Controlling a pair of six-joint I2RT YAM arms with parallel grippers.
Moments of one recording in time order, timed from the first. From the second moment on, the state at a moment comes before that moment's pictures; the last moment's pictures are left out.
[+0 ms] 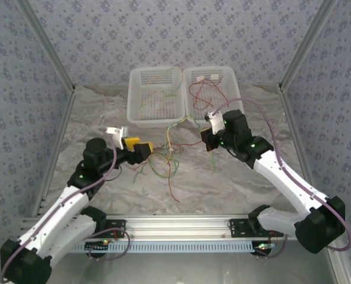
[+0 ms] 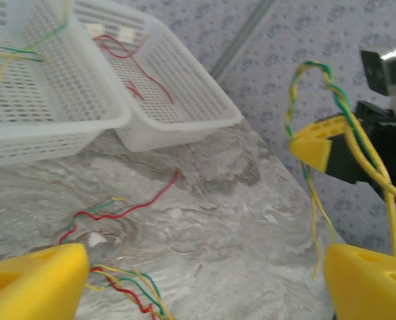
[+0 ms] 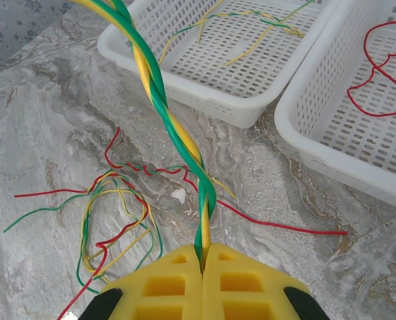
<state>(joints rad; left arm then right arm) -0.47 0.79 0.57 0.01 0.45 -0.50 0.52 1.15 0.98 -0.43 -0.20 0.04</state>
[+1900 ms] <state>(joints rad) -0.60 1.16 0.63 0.39 0.45 -0.65 0.64 1.33 0.78 0.19 -0.70 0.51</state>
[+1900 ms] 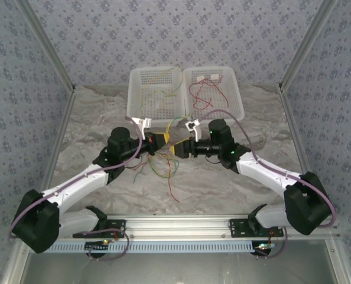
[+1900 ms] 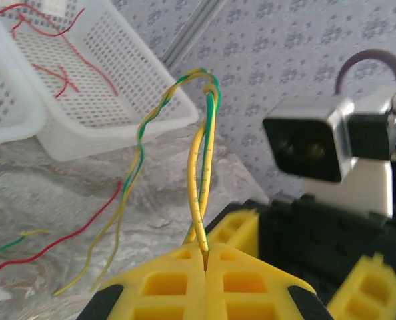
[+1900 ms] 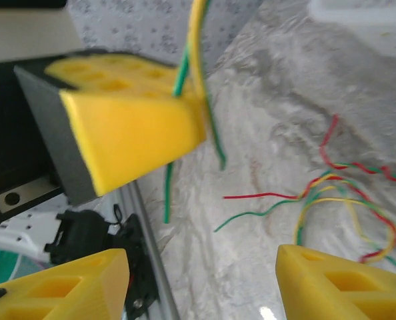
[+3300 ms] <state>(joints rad) -0.60 1.20 0.59 0.74 0.58 -0.94 0.81 1.55 0.61 0.99 -0.19 0.22</state>
